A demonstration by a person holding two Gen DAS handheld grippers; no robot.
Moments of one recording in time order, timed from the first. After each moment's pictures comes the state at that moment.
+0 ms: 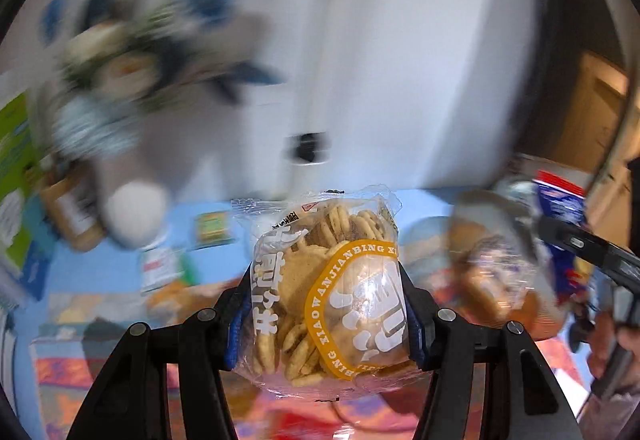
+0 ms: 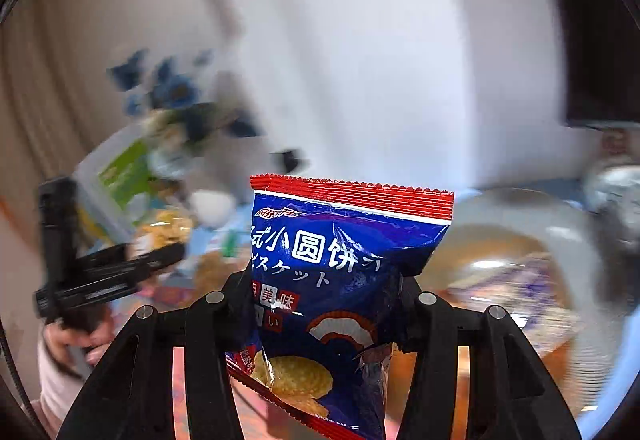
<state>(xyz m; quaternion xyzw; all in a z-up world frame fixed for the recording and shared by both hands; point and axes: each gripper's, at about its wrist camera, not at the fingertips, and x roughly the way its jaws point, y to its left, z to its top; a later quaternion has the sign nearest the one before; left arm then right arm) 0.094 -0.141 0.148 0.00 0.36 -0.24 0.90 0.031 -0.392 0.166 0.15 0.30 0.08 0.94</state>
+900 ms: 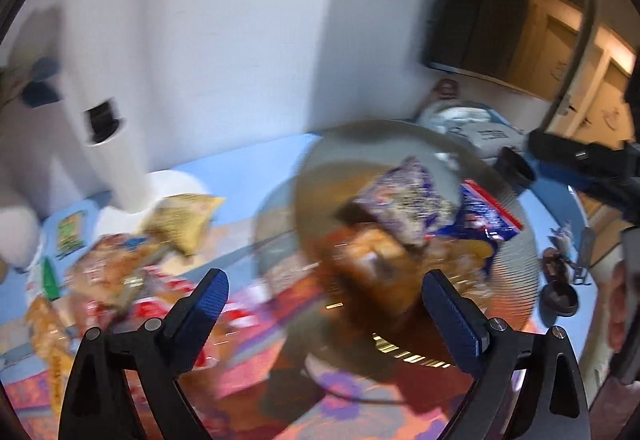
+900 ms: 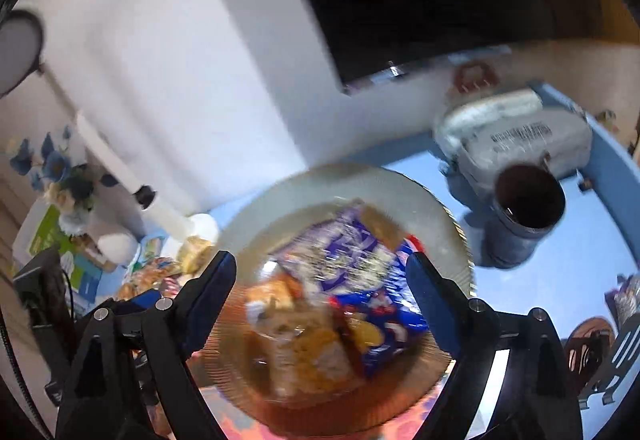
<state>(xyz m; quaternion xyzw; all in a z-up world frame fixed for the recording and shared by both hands) 0.087 -0.279 0.105 0.06 0.42 -0.32 0.85 -0.012 -0.507 0.155 0.22 0.33 -0.07 0.92</state>
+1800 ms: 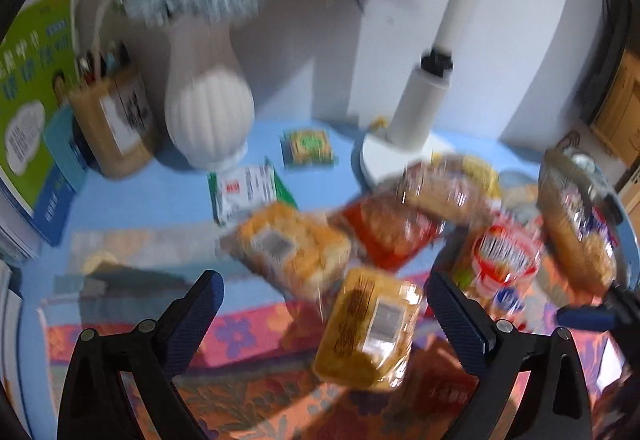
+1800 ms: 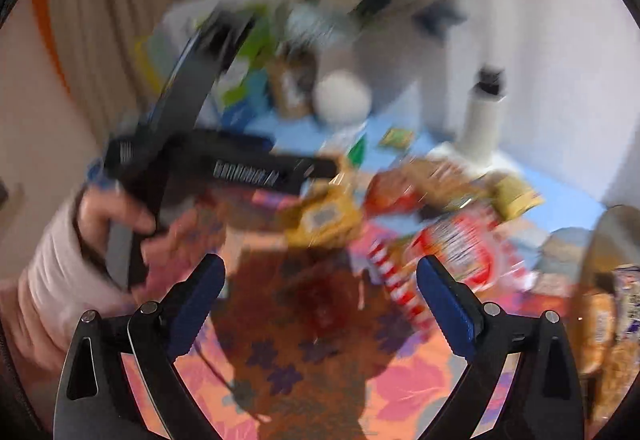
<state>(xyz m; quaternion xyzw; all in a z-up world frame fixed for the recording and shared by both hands) 0.138 -0.041 0.057 0.00 0.45 -0.17 0.88 0.025 -0.190 0.089 -0.04 0.37 0.26 0.89</state>
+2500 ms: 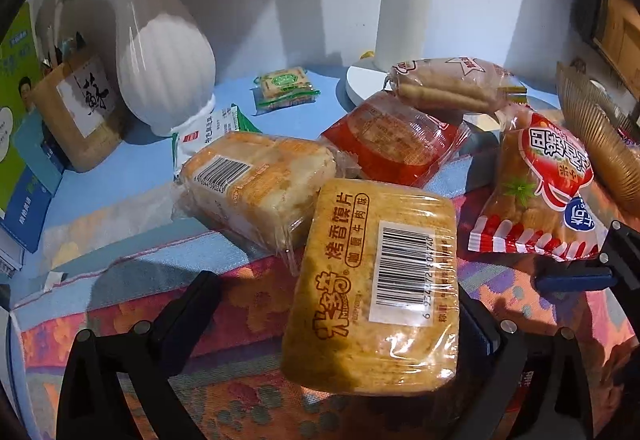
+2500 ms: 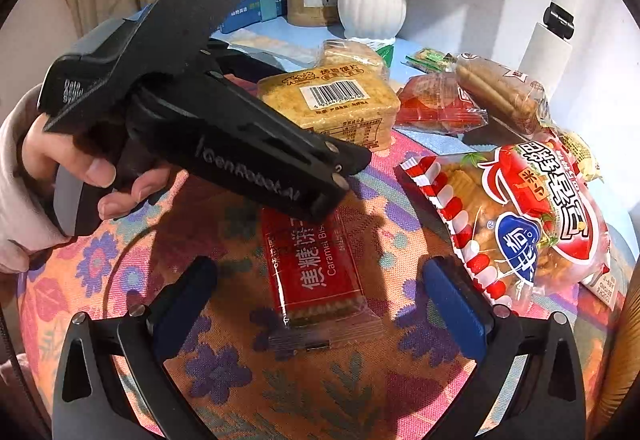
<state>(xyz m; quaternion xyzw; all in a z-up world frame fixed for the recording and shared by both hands) 0.126 -0.082 -0.005 0.08 0.44 -0.17 0.88 0.048 -0.162 0.007 -0.14 0.41 0.26 0.86</state>
